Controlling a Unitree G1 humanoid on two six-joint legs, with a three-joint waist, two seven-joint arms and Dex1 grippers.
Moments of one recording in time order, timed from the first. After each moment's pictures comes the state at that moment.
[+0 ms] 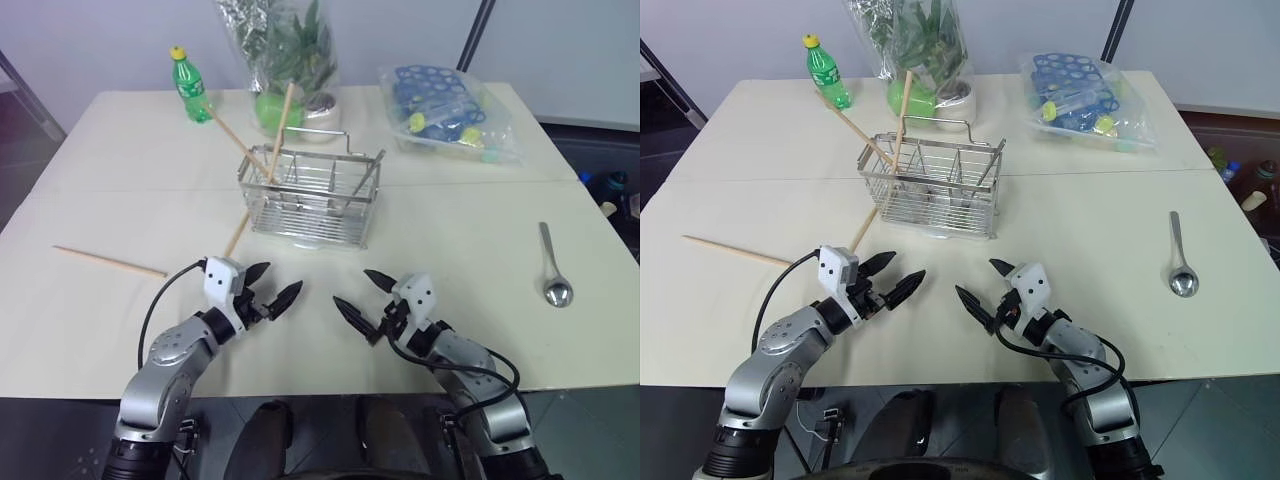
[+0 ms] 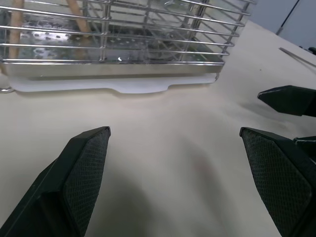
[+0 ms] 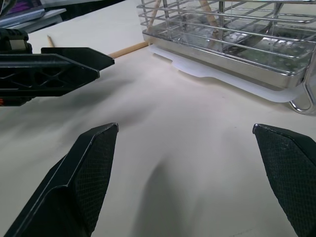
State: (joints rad) left arm 0.03 0.31 0.00 -0.32 -0.44 0.40 -0.55; right arm 0.08 -0.27 0.14 -0.28 0.25 0.19 0.57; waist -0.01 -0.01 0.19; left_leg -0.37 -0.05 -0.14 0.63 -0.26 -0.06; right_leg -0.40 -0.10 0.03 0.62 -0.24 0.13
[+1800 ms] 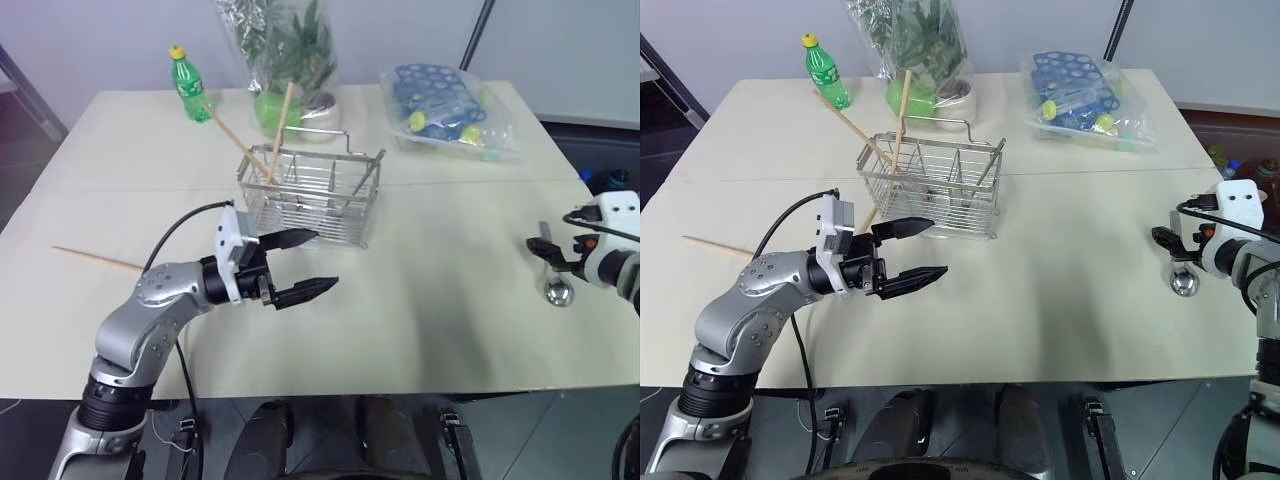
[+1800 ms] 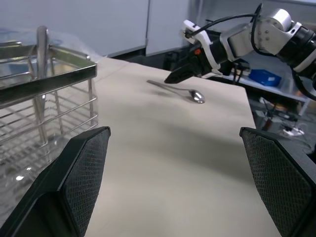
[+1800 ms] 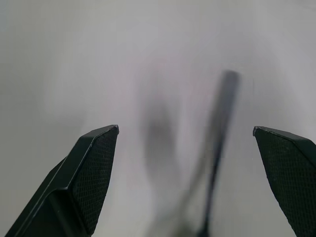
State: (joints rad) left arm -0.27 0.49 -0.03 -0.42 -0.65 0.52 -0.89; right arm -0.35 -0.89 -0.39 0.16 0.35 0.94 0.45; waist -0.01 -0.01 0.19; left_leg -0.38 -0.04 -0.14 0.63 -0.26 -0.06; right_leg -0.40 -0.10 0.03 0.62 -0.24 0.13
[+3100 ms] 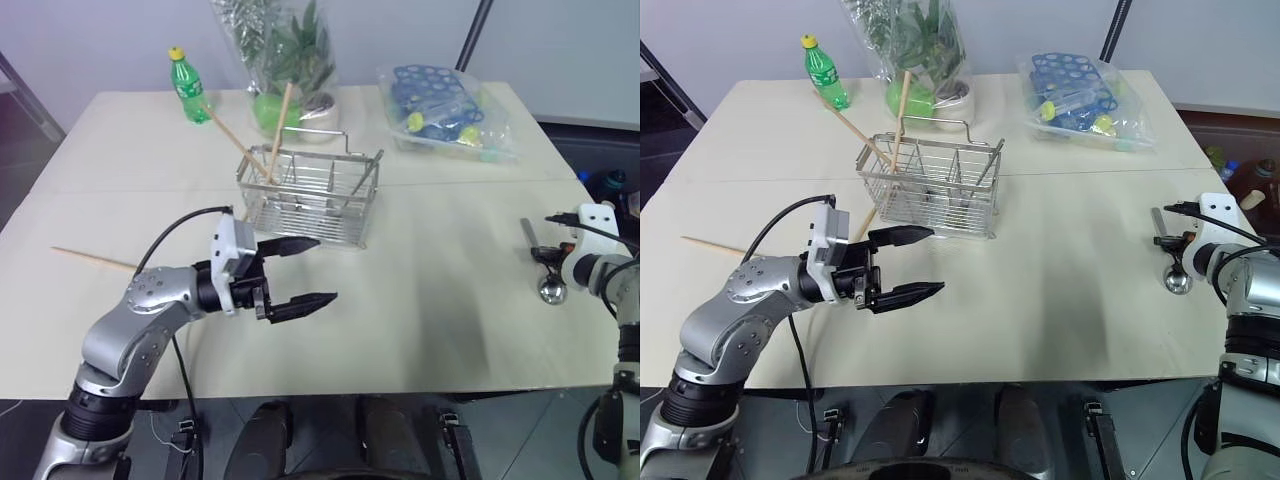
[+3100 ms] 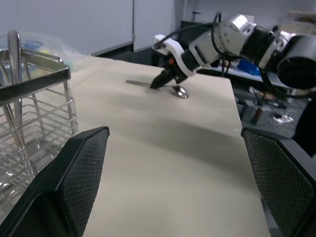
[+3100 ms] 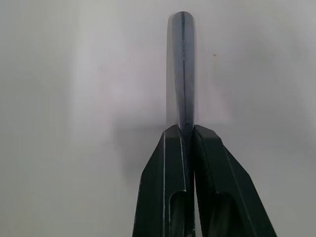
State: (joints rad) left arm -0.25 0.57 -0.04 -0.45 -0.66 0.49 -0.96; right arm -0.48 -0.81 -0.34 0.38 0.29 0.94 0.42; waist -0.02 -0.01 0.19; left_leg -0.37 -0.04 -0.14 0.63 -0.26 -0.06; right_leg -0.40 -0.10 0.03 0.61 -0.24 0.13
